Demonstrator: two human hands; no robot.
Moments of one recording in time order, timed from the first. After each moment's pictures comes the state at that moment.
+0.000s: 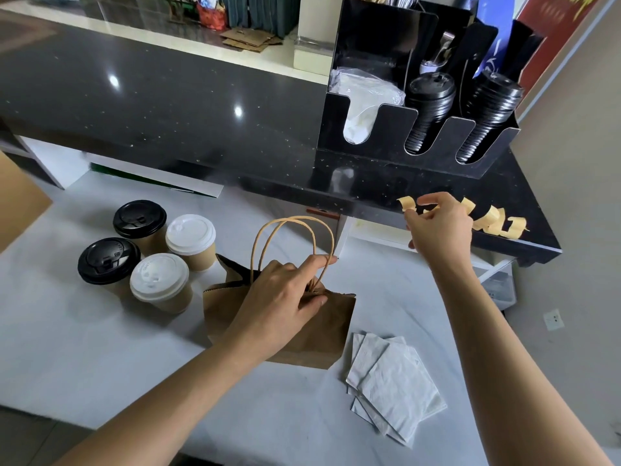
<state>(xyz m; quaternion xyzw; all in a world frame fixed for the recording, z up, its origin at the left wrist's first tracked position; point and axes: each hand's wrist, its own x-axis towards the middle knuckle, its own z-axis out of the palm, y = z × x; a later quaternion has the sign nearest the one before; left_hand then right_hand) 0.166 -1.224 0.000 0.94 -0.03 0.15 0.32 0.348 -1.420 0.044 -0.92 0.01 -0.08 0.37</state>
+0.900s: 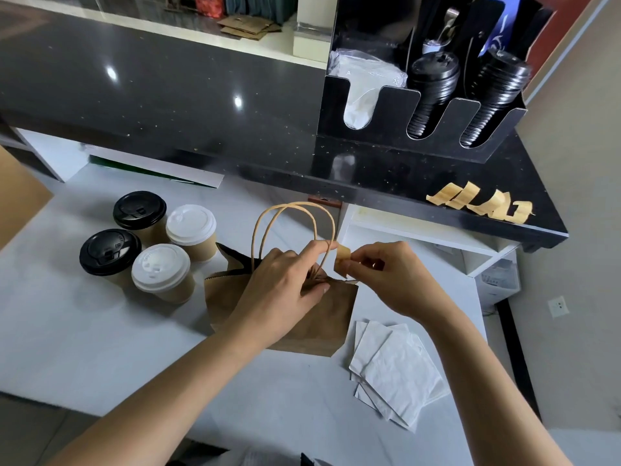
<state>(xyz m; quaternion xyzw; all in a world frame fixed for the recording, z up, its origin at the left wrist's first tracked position) 0.167 -1.225 0.001 0.94 -0.02 0.12 0.32 0.262 -1.409 0.027 -0.88 -0.22 0.15 0.39</state>
